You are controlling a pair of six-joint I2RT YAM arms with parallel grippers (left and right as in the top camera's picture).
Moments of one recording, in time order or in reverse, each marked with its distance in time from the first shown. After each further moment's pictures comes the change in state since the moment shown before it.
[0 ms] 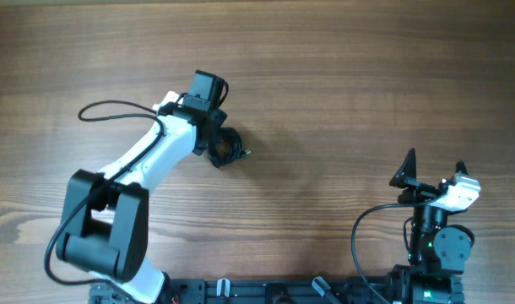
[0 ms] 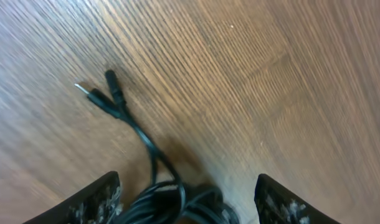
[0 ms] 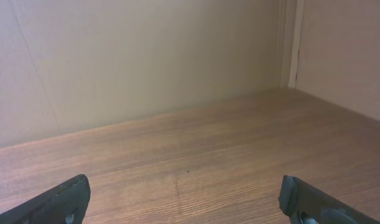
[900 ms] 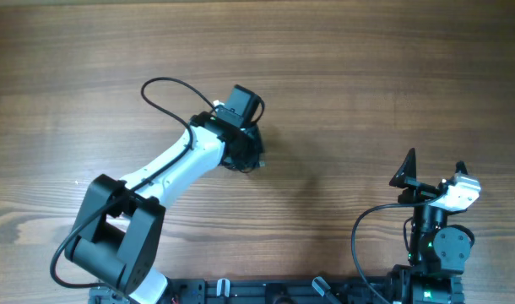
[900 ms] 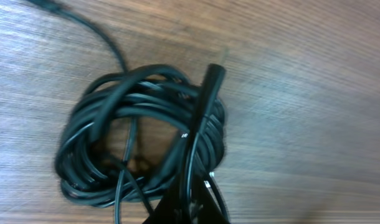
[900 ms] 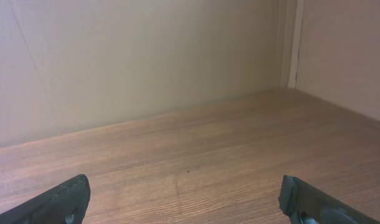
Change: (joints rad) left arm -0.195 -0.025 -0.001 -0.066 0.263 0.541; right arm 0.000 0.000 0.000 0.000 0.000 0.000
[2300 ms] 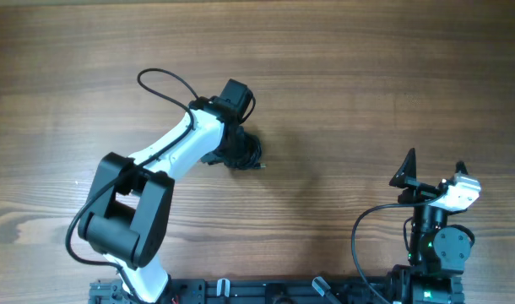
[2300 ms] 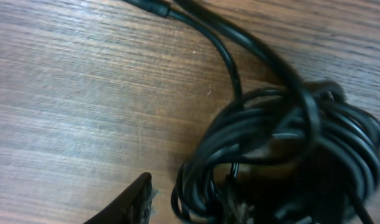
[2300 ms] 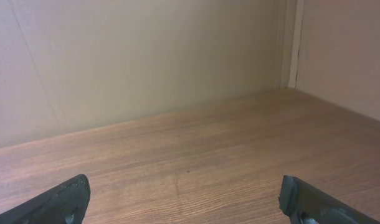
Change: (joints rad) left arm 0.070 0.126 0.093 -0.195 -0.128 0.130; right arm 0.000 0.000 0.000 0.000 0.000 0.000
